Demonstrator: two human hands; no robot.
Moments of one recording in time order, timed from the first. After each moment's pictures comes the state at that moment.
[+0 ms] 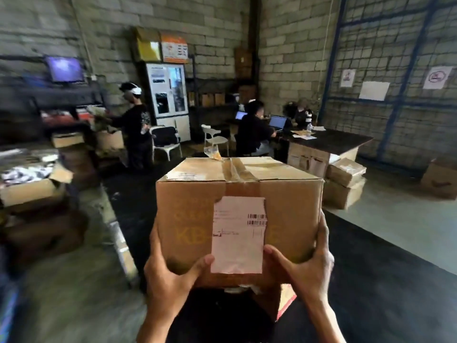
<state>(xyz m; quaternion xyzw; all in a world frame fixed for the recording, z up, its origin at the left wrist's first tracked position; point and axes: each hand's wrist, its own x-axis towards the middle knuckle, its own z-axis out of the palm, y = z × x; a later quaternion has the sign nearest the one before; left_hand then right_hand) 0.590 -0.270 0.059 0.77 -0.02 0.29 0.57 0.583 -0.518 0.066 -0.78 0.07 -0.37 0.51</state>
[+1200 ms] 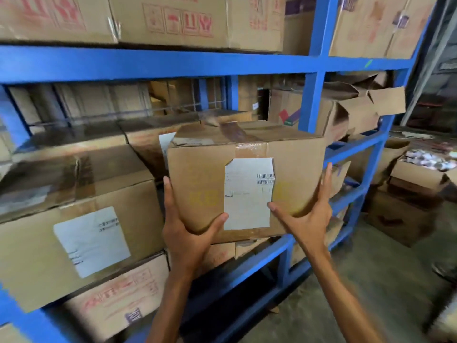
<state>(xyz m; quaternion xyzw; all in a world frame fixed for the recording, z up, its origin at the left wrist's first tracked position) 0.108 0.010 0.092 0.59 0.46 0.66 0.09 0.351 0.038 0.091 -0.46 -0.57 0.07 0.68</state>
